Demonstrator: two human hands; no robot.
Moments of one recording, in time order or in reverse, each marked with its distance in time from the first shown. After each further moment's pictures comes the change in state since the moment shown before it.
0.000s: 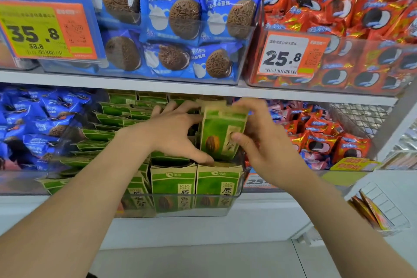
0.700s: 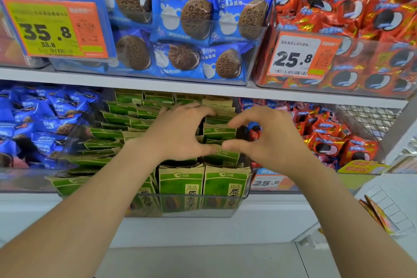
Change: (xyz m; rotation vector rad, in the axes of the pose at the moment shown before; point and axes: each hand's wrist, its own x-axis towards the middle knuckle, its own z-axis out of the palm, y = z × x) left_hand -0.007 0.004 0.010 -0.061 0.273 0.050; right_hand 0.026 -0.010 -0.002 -0.264 -0.060 0.152
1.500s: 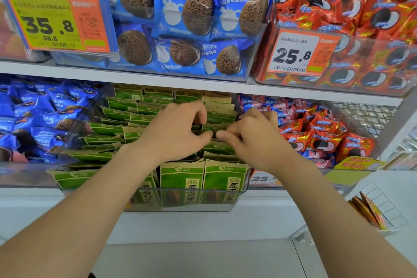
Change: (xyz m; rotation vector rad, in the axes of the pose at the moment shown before) left_hand -0.021 0.001 0.004 -0.276 0.193 -0.047; right_hand 0.008 -0.007 0.022 -0.355 -0.164 -0.019
